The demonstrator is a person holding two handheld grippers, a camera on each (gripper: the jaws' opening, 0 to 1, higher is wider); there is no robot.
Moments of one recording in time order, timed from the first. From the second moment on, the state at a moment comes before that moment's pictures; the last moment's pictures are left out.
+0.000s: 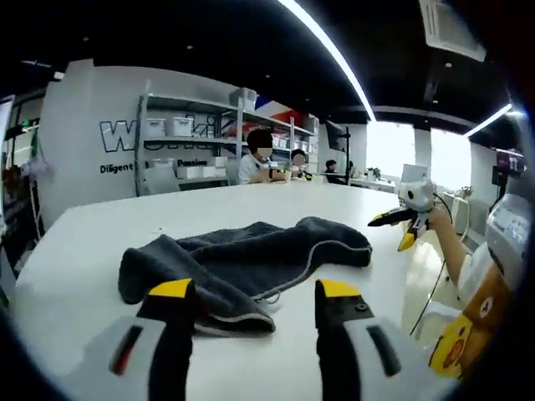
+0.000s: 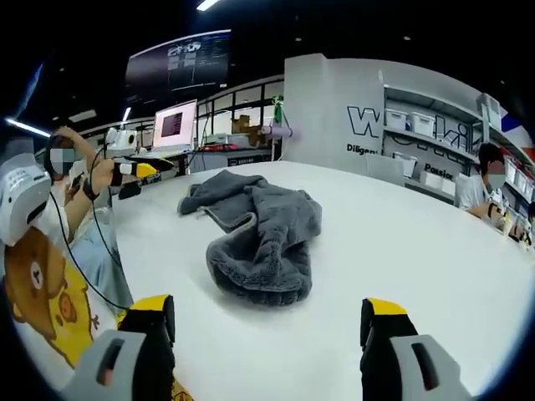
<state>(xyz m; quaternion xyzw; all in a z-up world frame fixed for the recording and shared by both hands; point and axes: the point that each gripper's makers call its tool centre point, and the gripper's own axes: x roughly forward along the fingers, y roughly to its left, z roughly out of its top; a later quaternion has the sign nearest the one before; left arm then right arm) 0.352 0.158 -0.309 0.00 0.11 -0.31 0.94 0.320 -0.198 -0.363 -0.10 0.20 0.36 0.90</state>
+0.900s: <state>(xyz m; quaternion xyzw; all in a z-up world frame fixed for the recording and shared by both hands) 0.322 0.159 -0.338 -0.02 0.12 -0.27 0.95 0.318 -0.172 -0.368 -0.09 0.20 0.38 0.90</state>
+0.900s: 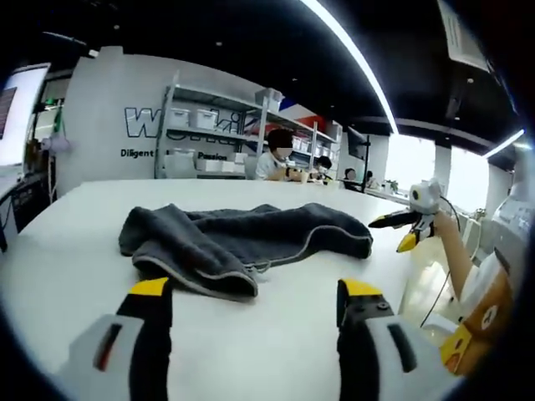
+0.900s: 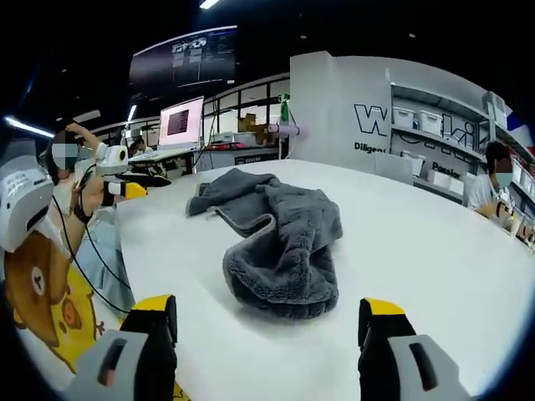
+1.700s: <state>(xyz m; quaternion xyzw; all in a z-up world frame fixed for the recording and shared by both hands) 0.318 0.163 -0.340 -0.01 0.13 -0.25 0.96 0.349 -0.212 -0.336 -0.02 0.16 0.32 0.93</state>
